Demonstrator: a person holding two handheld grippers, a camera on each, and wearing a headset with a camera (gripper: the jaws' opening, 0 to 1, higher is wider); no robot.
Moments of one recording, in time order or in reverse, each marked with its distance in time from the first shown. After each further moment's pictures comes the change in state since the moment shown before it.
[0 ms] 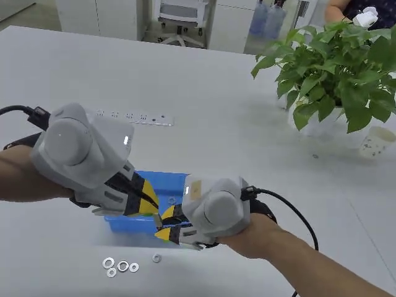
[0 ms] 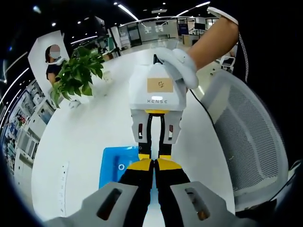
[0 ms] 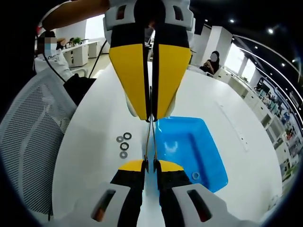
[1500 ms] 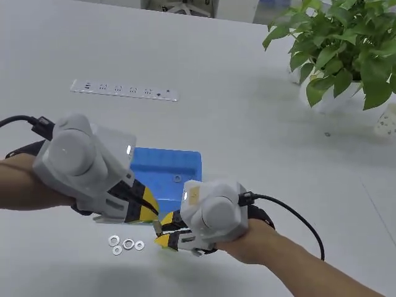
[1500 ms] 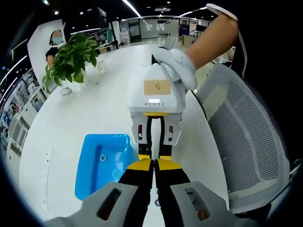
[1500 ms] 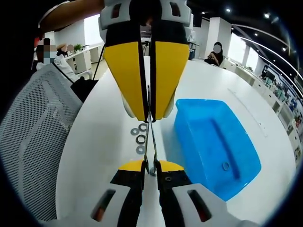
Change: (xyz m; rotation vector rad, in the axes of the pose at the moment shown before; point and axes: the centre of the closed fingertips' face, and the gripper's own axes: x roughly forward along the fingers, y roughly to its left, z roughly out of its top) left arm 0.025 -0.024 -0.028 -0.077 0.015 -0.069; right arm 0.030 0.034 -0.025 0.091 0.003 0.092
